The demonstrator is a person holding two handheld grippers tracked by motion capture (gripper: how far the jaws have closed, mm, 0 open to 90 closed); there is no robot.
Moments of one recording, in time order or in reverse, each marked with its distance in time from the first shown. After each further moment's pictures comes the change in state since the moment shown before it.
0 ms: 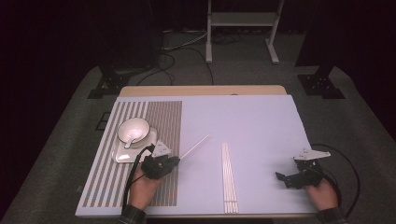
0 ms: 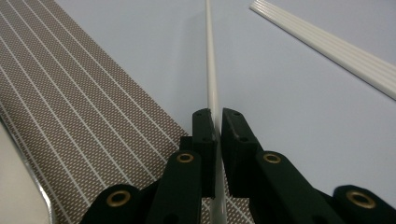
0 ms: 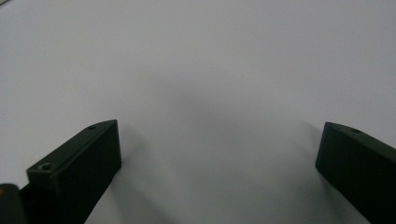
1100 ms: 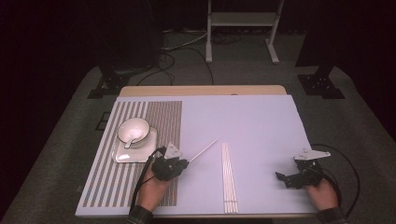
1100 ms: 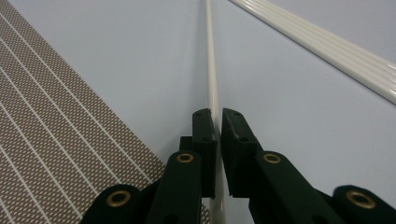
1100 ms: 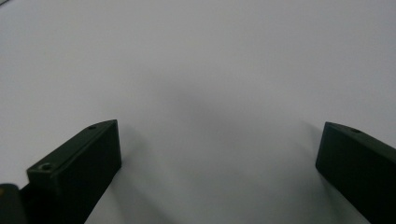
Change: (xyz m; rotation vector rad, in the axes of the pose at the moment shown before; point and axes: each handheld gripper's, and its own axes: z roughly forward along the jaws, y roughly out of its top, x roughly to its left) left arm -0.019 0.005 0.023 0.033 -0.034 0.024; right arm 0.000 0.000 0.000 0.000 0.000 0.000
